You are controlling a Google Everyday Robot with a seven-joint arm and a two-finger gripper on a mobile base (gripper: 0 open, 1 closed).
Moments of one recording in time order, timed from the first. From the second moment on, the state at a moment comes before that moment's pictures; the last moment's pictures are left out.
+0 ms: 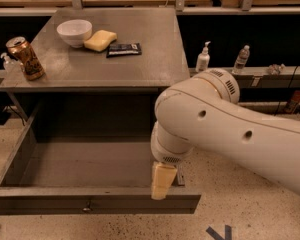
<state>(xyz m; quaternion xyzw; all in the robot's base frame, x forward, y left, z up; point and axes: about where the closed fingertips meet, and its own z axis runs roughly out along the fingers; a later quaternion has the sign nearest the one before) 0.446 -0.035 0.759 -0.68 0.72 -0.02 0.17</state>
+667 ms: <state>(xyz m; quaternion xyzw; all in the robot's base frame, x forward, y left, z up) 0.446 -0.037 0.764 -0.68 0.72 -0.02 0.17</state>
